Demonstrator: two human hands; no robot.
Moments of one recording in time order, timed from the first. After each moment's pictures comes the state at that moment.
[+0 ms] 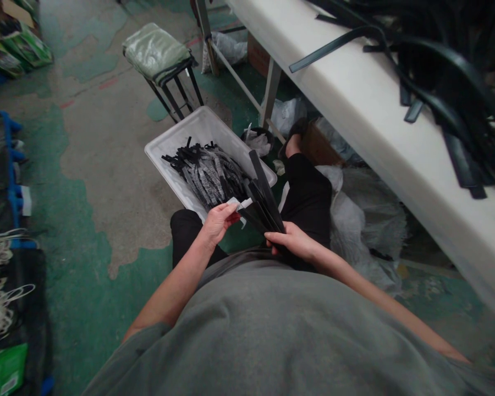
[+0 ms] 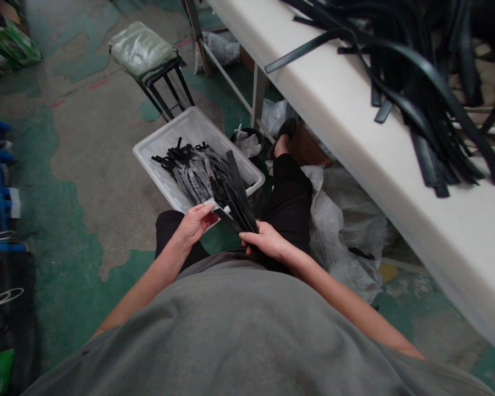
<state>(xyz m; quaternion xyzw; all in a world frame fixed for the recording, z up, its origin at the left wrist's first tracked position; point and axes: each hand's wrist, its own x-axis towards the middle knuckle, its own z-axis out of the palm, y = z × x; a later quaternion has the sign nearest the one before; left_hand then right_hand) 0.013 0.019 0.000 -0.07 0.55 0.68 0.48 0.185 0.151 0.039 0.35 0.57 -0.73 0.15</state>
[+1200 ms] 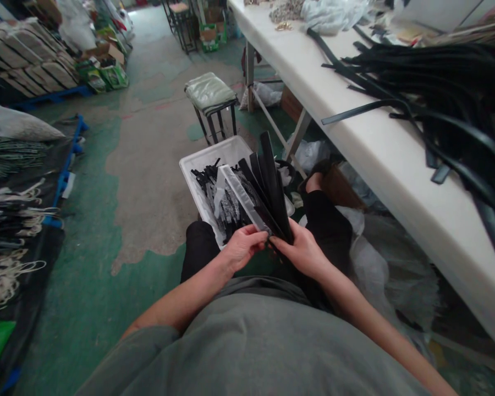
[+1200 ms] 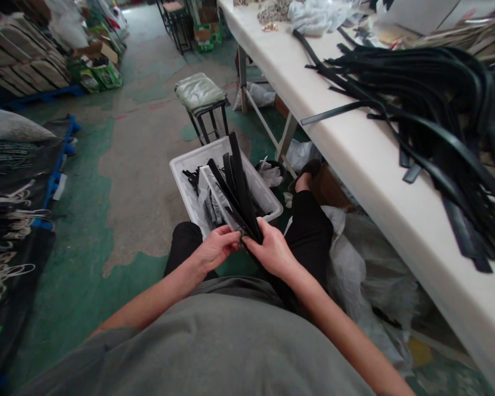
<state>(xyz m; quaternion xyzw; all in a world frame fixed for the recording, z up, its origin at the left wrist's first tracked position) 0.024 0.020 0.041 -0.03 0.47 0.74 0.49 0.142 0.160 0.083 0.19 0.83 -0.52 -0.03</state>
